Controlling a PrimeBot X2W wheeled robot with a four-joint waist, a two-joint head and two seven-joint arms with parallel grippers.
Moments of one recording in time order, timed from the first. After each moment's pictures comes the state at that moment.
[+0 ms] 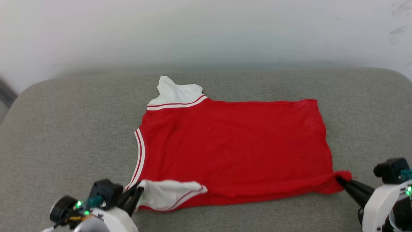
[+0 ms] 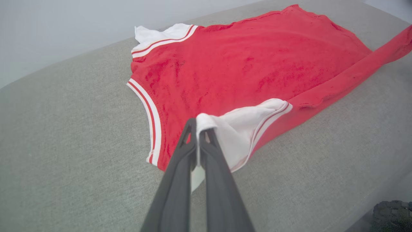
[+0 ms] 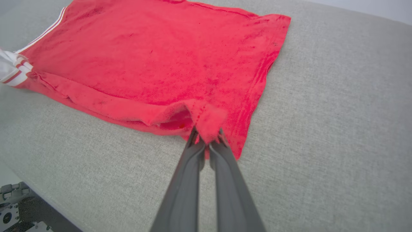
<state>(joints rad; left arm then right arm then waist) -0.26 0.84 -0.92 -0.13 -0.82 0.31 -0.06 -0.20 -0.75 0.59 0.22 0.81 0.13 0.09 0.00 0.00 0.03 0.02</state>
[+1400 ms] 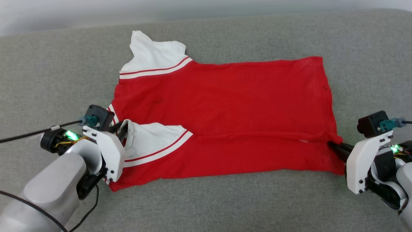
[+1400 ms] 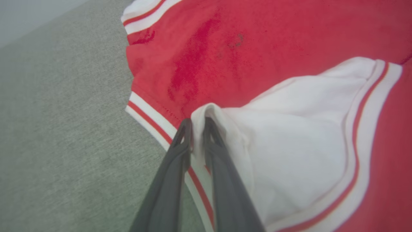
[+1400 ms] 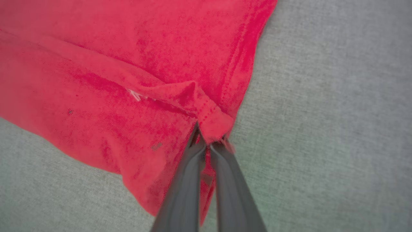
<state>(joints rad) -0.72 0.61 -0.94 0.58 -0.79 -0.03 0.00 -0.48 -0.61 0.59 0.40 0.74 0.13 0.31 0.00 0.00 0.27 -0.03</state>
